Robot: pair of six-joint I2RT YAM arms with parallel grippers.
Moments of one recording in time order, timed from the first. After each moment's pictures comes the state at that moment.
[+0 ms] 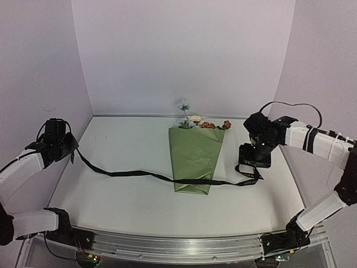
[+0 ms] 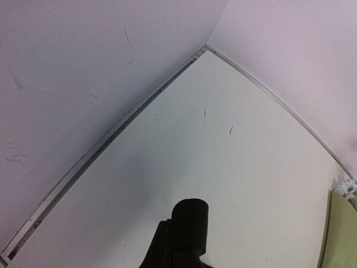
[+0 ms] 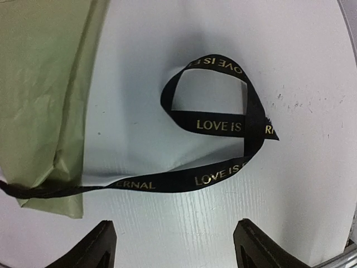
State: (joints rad) left arm -0.10 0.98 0.69 -0.34 -0.34 -0.61; right arm 0.54 1.46 1.15 -0.93 0.15 0.66
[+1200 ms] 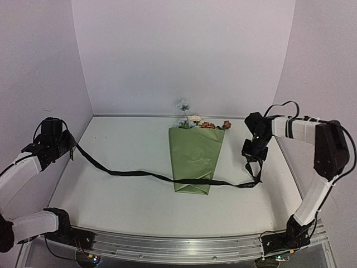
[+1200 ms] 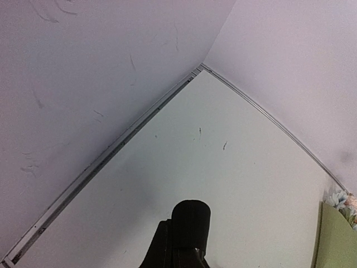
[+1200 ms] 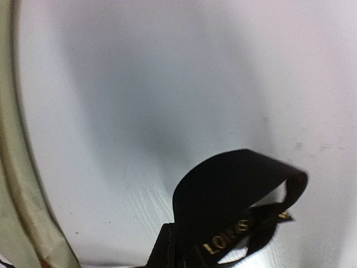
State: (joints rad) left arm -0.10 0.91 0.69 -0.33 -0.37 -0.61; right arm 0.31 1.75 1.26 -0.81 0.10 0.73
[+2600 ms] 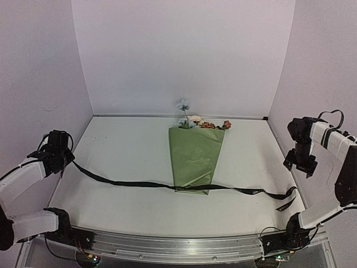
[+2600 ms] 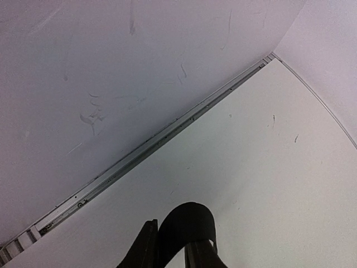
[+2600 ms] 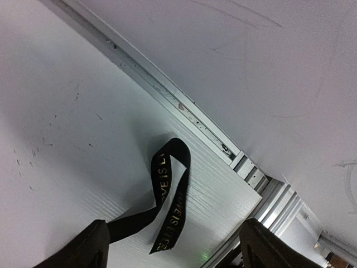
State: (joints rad) left arm -0.09 0.94 0.57 -0.41 -0.56 -0.74; right arm -0.05 1.41 1.09 -1.20 0.40 0.73
